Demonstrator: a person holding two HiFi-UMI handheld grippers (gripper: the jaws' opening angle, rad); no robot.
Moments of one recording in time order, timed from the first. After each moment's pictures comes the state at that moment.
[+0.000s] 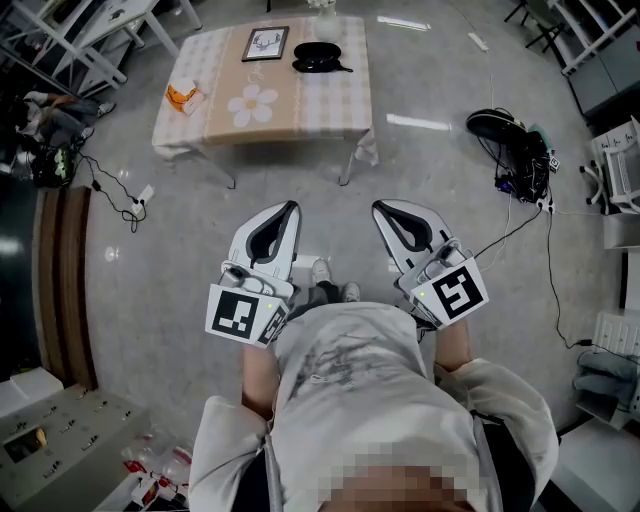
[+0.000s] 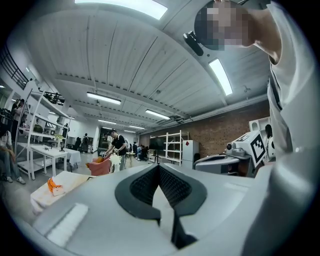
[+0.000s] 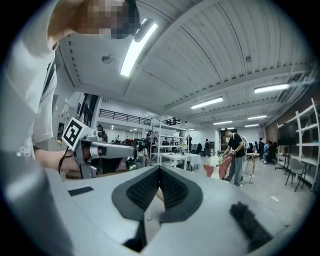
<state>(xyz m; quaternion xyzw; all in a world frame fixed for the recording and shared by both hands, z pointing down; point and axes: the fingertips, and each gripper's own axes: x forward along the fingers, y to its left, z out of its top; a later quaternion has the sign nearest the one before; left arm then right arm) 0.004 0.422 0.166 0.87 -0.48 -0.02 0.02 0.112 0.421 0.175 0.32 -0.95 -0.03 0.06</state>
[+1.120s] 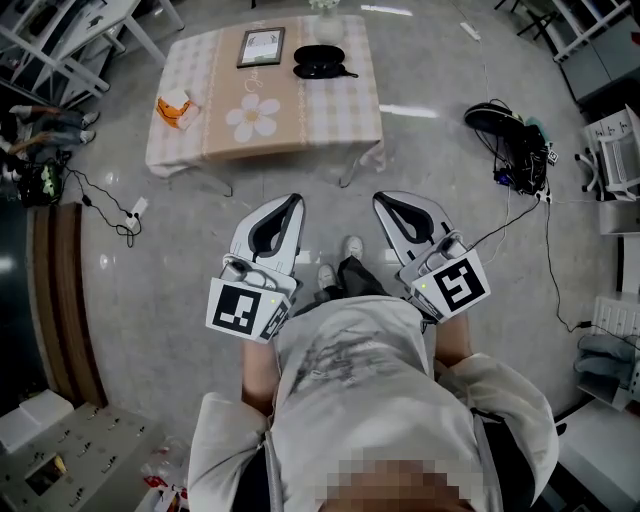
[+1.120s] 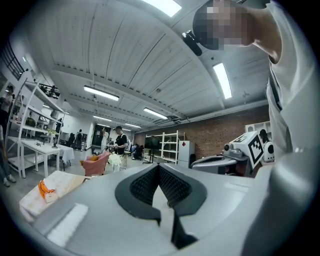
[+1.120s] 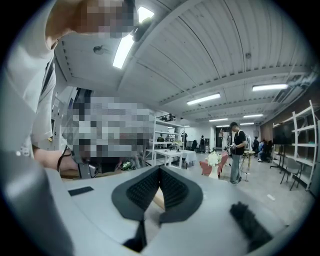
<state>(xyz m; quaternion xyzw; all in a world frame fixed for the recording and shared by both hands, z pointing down) -0.044 0.336 0.171 0.89 -0.45 -0.02 0.03 0.058 0.338 0.181 0.35 -0.93 -0.02 0.08</state>
